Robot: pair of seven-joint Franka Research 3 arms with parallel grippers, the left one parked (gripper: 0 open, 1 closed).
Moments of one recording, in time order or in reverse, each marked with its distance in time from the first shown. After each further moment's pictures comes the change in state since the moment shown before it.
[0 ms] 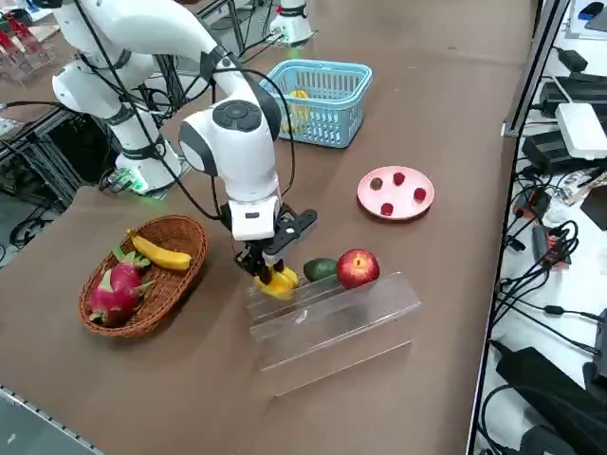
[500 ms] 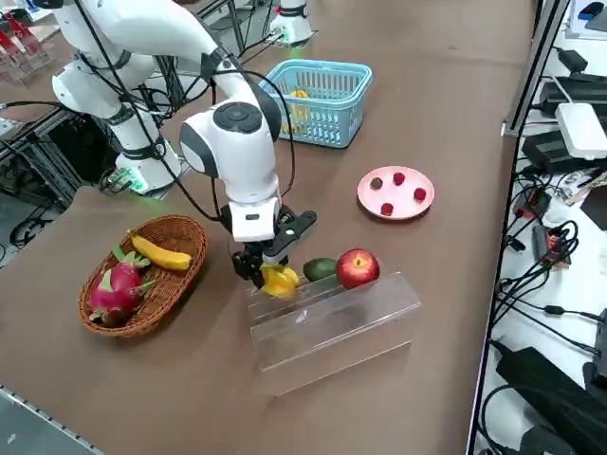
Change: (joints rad) arm 0.000 0.005 -0.002 0.000 -0.003 0.001 0.001
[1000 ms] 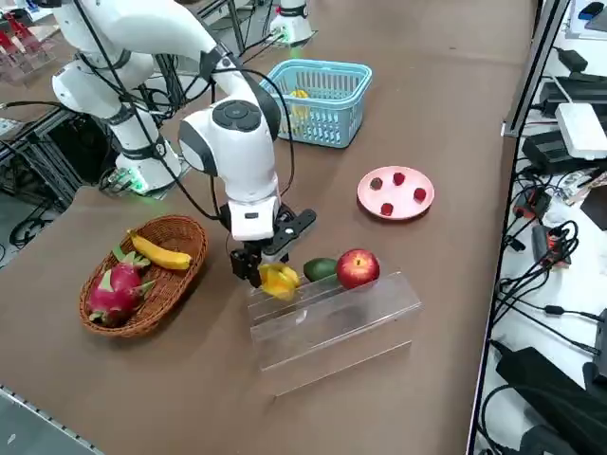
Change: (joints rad) arm 0.002 -0.002 0.000 0.000 0.000 -0.003 -0.001
